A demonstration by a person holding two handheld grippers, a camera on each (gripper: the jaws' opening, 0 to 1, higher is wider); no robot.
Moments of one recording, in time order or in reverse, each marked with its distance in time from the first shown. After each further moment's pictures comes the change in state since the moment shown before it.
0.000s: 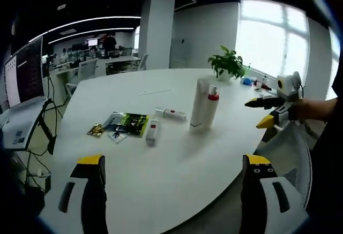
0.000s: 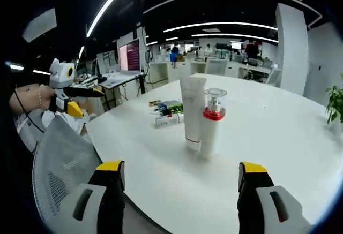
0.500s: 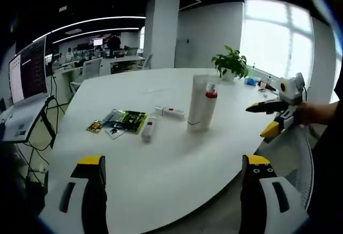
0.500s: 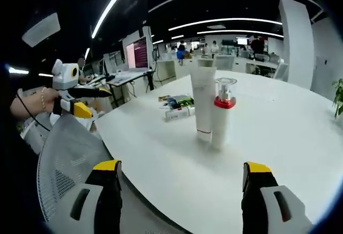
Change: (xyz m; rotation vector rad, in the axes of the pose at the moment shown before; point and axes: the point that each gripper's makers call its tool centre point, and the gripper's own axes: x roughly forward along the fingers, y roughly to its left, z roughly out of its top) left arm 0.008 -0.018 -0.005 -0.009 -0.004 0.038; right arm -0.002 0.016 -0.016 0.014 0.042 0.077
